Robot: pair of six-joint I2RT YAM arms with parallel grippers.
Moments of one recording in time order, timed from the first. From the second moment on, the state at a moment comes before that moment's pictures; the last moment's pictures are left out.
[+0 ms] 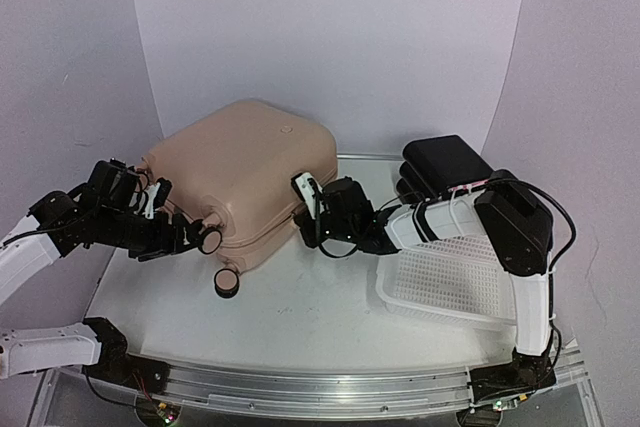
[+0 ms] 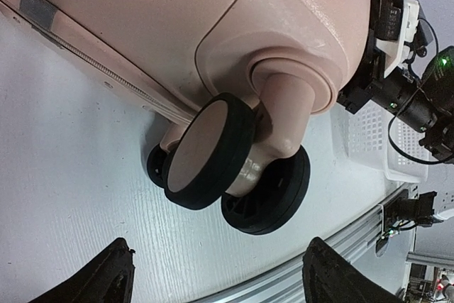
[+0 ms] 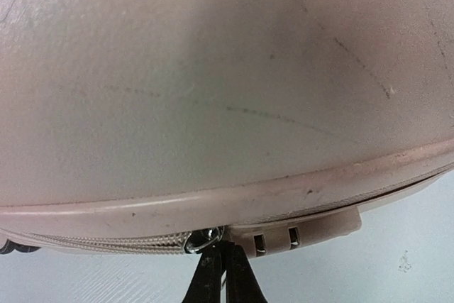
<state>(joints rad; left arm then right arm) -0.53 0.84 0.85 -0.83 0.22 -0.57 0.91 2.08 1.28 0.33 0.06 0.07</state>
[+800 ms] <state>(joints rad) -0.53 0.89 0.87 -0.76 0.30 -0.58 0.73 2.02 1.27 0.21 -0.43 0.33</state>
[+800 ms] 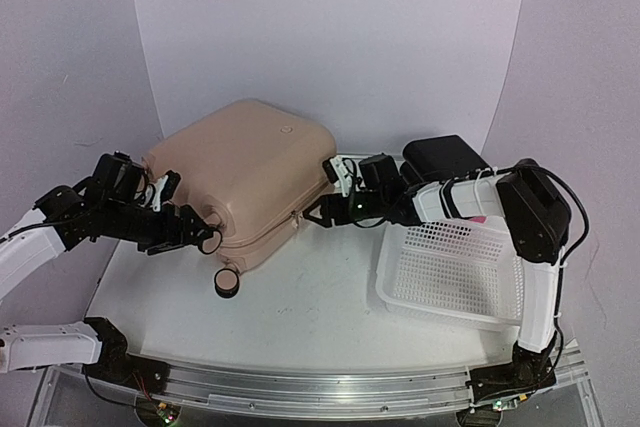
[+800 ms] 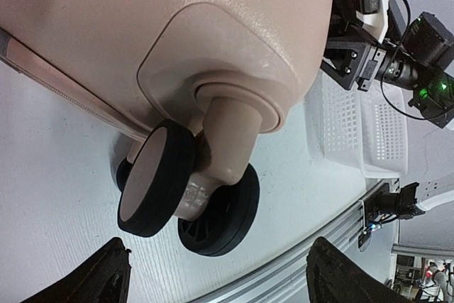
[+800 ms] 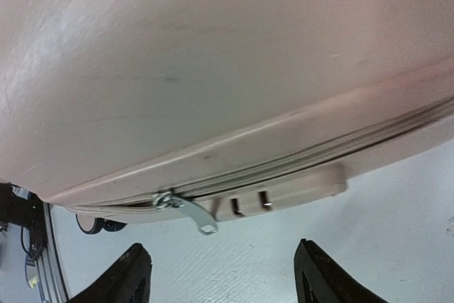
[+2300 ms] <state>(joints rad) -0.53 1.03 0.90 -0.75 0.29 -0.56 0.70 2.17 1.34 0.37 -0.67 0.47</state>
